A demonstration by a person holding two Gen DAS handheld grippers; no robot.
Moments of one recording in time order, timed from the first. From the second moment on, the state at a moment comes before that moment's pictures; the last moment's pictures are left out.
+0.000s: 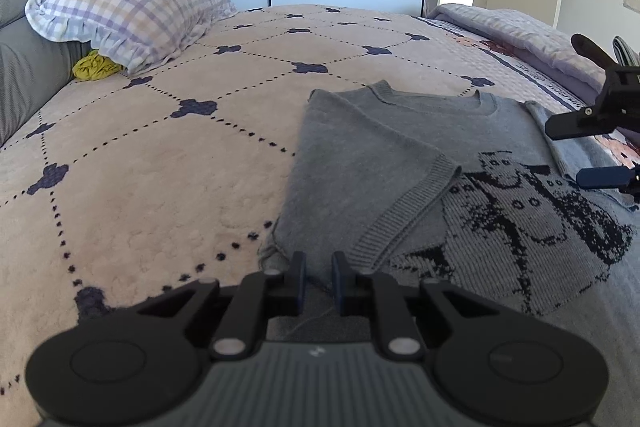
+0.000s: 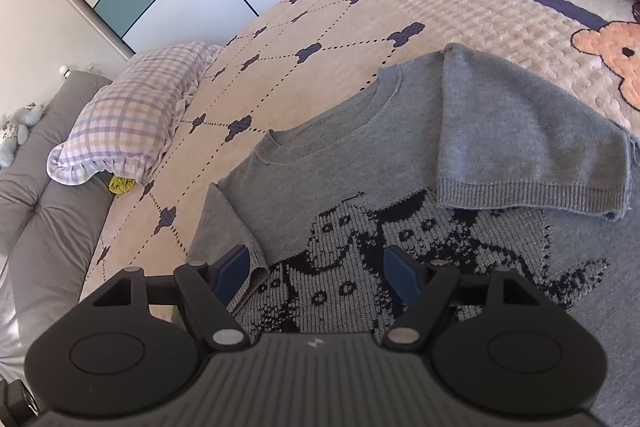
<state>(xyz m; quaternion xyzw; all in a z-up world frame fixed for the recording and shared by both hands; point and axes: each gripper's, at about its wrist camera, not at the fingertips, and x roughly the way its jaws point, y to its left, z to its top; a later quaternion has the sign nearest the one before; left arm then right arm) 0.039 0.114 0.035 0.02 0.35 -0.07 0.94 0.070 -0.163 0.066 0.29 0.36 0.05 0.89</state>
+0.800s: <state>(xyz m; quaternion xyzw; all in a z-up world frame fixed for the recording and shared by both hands) -0.082 0.135 0.037 0.00 0.39 -0.06 0.92 -0.044 -0.206 0.042 0.05 0.44 0.12 0.89</state>
